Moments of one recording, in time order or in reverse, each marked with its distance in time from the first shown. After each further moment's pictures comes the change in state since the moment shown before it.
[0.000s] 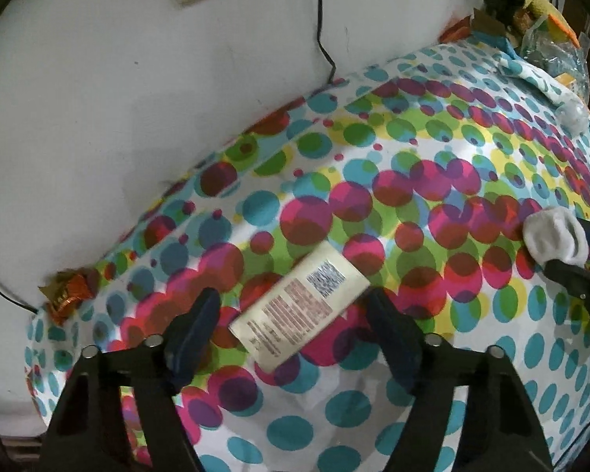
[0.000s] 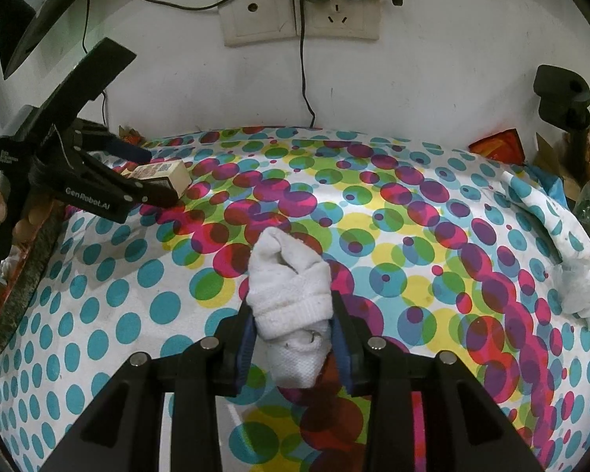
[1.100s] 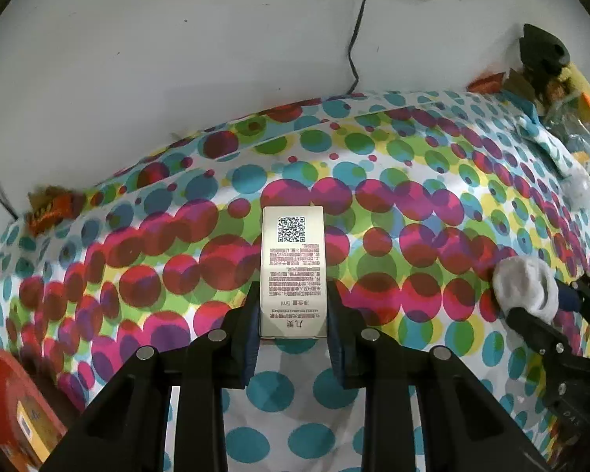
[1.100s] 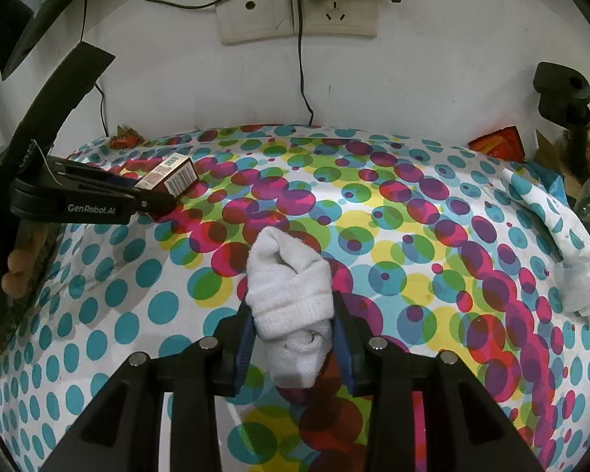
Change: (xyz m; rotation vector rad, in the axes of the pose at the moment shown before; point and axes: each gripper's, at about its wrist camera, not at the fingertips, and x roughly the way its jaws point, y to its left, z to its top) left arm -0.014 -0.009 -0.022 -0.304 -0.054 -0.020; right arm 0.000 -0.004 0.001 0.013 0.006 0.010
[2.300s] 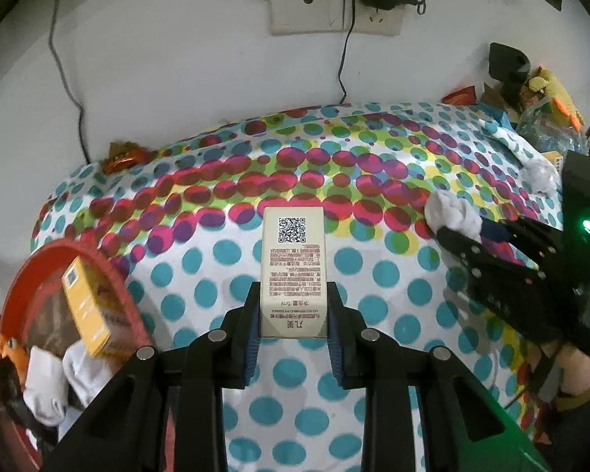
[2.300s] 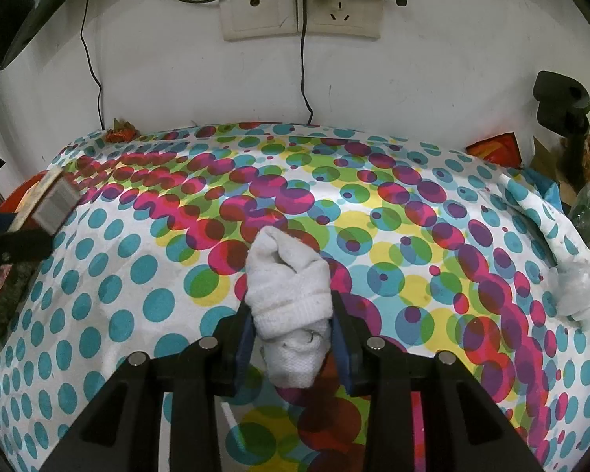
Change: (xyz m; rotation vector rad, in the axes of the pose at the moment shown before) left arm -0.103 -0.023 -0.080 -0.086 -0.078 0.063; right arm -0.002 0.000 0.002 -0.019 0.006 -0.023
